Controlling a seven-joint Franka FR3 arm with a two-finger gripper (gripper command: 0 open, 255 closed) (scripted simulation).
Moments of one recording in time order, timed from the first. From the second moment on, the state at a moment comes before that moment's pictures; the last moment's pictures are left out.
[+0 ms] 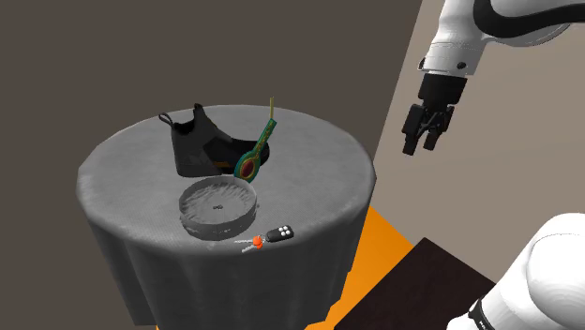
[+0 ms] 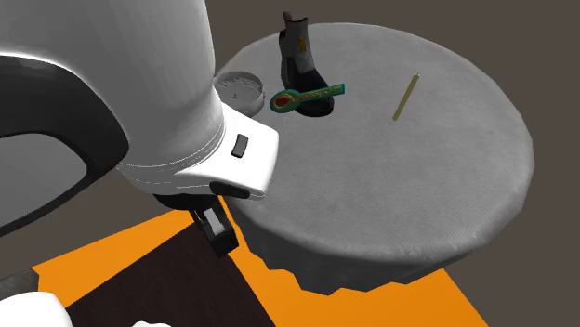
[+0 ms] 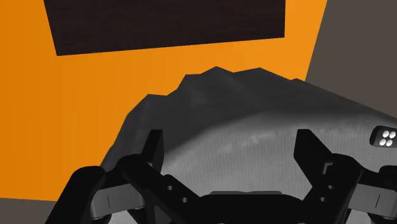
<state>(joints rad) 0.02 -0.75 -0.03 -2.36 0.10 1.53 0.07</state>
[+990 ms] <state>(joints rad) 0.03 -0.52 0.17 -2.39 0.30 1.97 0.43</state>
